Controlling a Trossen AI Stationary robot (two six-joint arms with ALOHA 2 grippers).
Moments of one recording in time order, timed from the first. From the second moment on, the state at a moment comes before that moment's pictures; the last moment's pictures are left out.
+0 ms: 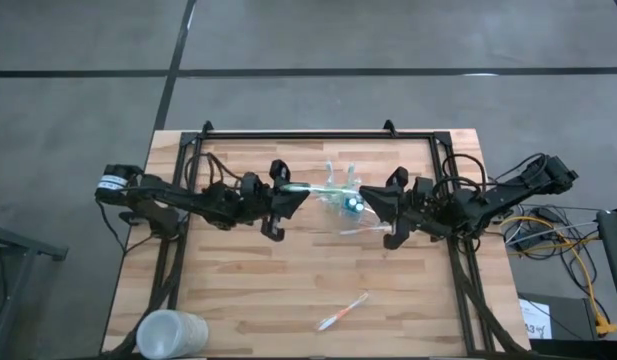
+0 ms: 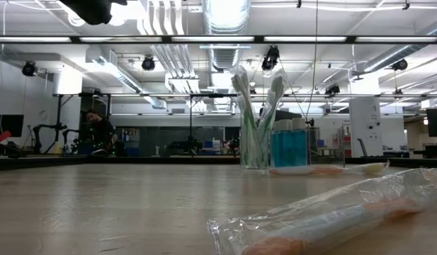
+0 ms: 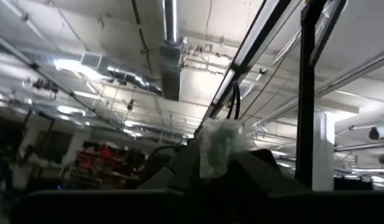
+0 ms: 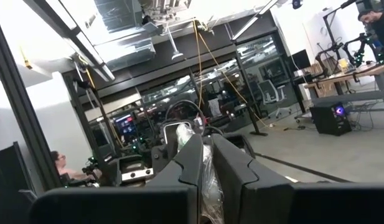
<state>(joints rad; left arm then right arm) -0.12 1.49 0.85 1.38 -0.14 -0.13 0.40 1.14 0.83 0.74 0.67 0.16</state>
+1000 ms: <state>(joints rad) -0.11 1.49 0.85 1.33 0.04 -0.29 0.40 1.14 0.83 0.74 0.66 0.11</state>
